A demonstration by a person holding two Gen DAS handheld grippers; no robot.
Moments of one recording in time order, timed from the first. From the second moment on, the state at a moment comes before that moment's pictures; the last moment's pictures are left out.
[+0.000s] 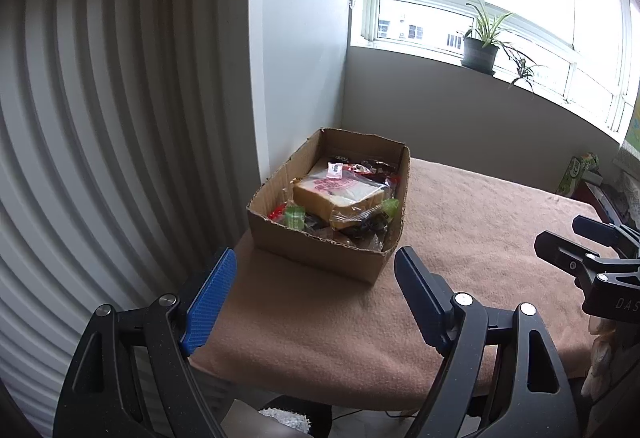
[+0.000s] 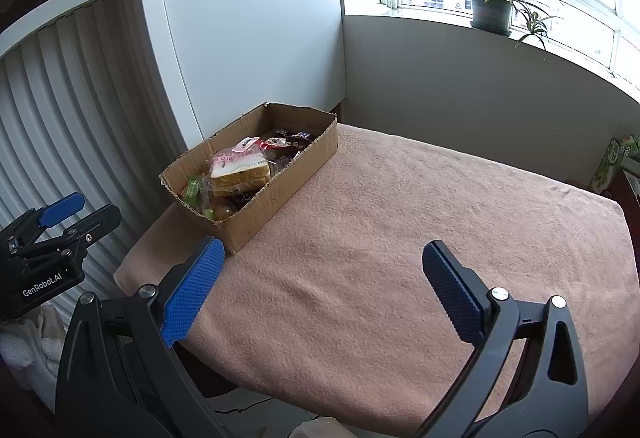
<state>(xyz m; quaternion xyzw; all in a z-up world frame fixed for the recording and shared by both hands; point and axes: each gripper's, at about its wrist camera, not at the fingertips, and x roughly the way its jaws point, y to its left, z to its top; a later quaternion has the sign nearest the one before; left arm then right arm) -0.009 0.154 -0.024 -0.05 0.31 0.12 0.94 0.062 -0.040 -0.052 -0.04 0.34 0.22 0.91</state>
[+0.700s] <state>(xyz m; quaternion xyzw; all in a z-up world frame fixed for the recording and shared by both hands) -0.008 0.137 -0.024 -0.04 0.31 0.10 0.94 0.059 -0.051 -0.058 -0.04 0.34 0.22 0.91</state>
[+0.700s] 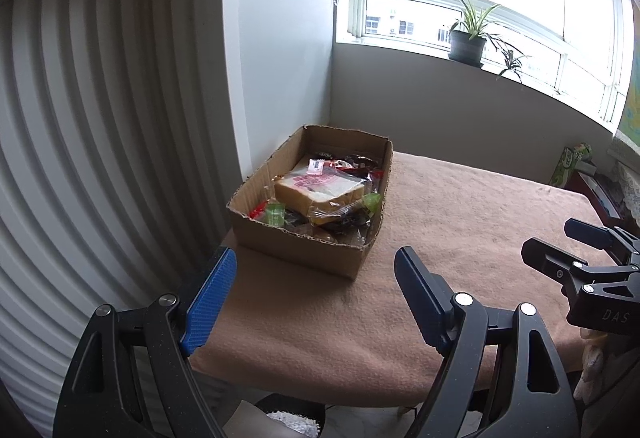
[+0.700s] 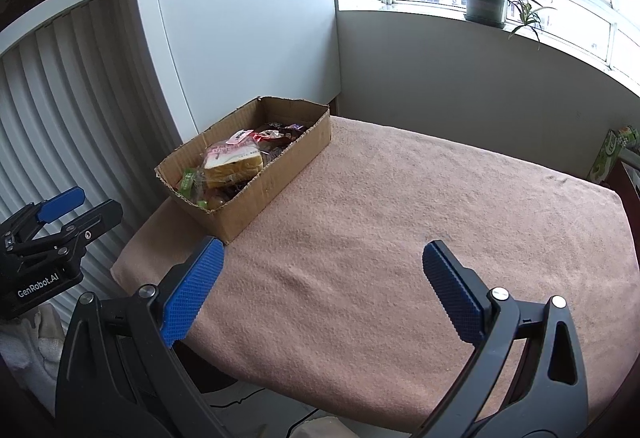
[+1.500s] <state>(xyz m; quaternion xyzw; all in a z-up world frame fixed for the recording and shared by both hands) -0.007 0.133 -0.027 -0.04 0.32 0.10 0.94 0.061 -0.053 -0.065 -0.03 0.35 0.23 0.91</state>
